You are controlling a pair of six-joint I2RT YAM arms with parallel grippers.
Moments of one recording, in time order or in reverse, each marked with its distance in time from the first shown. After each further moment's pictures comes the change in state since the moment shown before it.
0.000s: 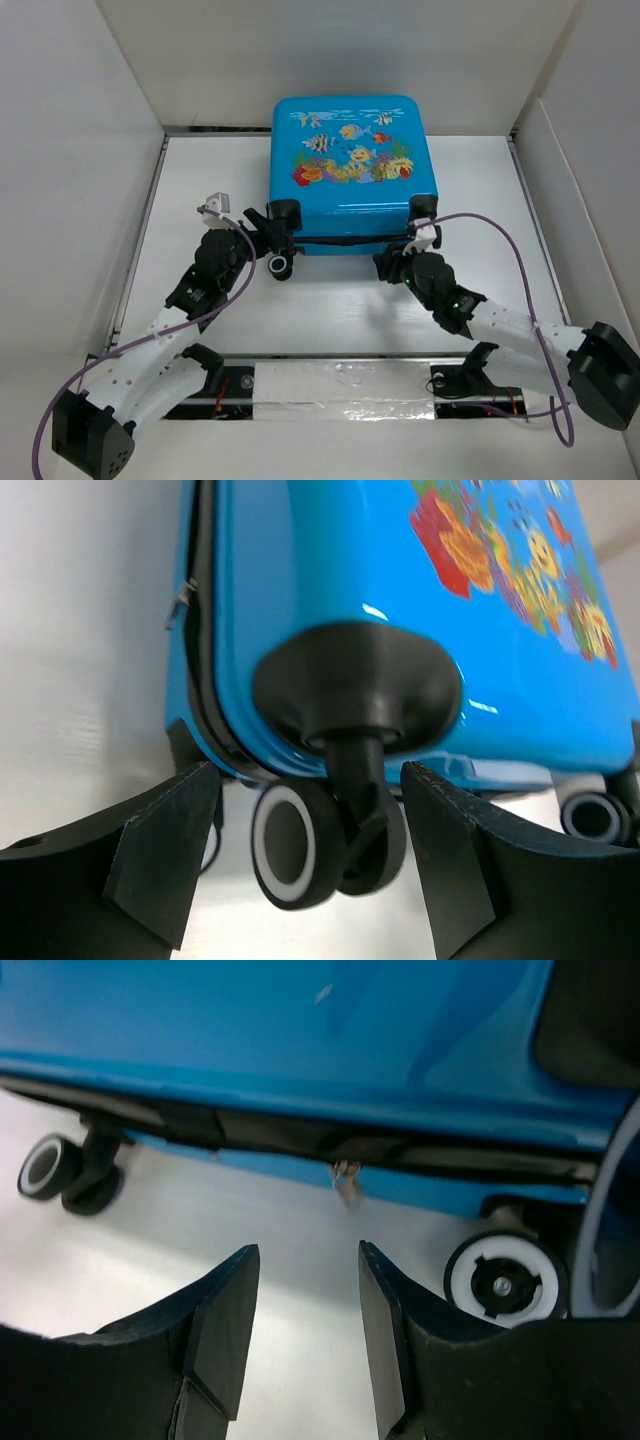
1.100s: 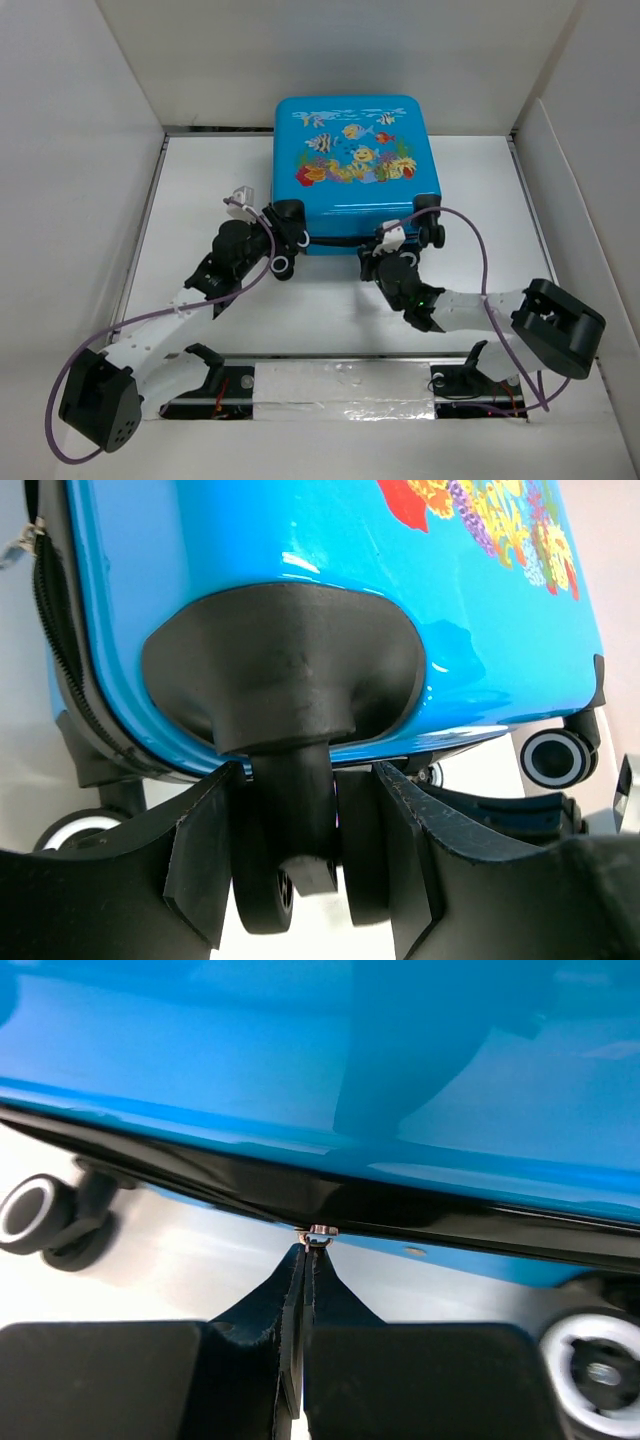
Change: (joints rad) left arm -0.039 0.182 -0.005 0.174 0.204 -0.034; right arm 0.138 0.337 0.060 0.339 0.173 -0.063
